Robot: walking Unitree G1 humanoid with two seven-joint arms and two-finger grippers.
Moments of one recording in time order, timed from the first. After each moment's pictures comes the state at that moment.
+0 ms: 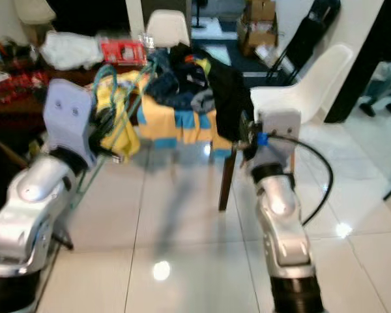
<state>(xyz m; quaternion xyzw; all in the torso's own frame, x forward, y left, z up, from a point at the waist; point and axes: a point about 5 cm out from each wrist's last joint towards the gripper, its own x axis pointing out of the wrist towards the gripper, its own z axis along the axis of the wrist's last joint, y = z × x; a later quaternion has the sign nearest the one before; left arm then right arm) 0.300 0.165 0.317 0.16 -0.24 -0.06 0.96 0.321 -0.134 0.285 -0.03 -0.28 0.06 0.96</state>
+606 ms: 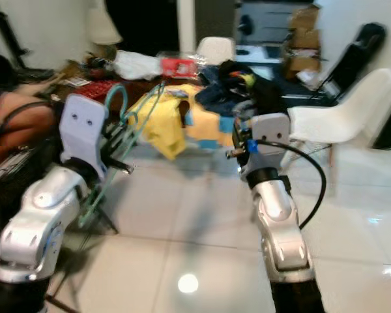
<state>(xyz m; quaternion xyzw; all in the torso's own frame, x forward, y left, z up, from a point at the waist) 0.304 0.152 0.297 0.14 -0.19 -0.08 0.97 0.320 -0.133 0.277 -0.07 -0.26 0.07 0.96</state>
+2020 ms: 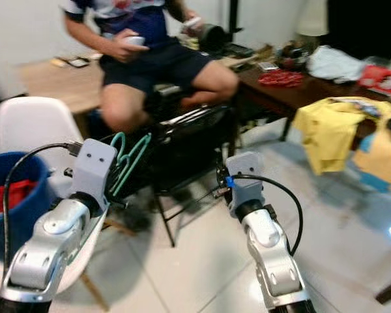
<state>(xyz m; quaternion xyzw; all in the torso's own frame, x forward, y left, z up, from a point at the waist) 0.313 0.160 0.240 0.16 -0.09 -0.05 0.98 0.322 -0.132 0.212 -0.10 -0.15 0.12 0.98</state>
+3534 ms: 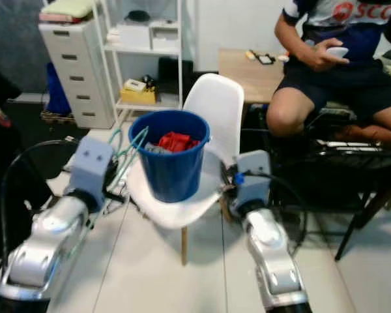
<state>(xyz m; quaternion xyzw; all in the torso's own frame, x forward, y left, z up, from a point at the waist) 0.314 0.173 0.240 0.16 -0.10 -0.02 0.98 0.320 -0.118 0.217 -0.04 -0.17 0.14 0.97</state>
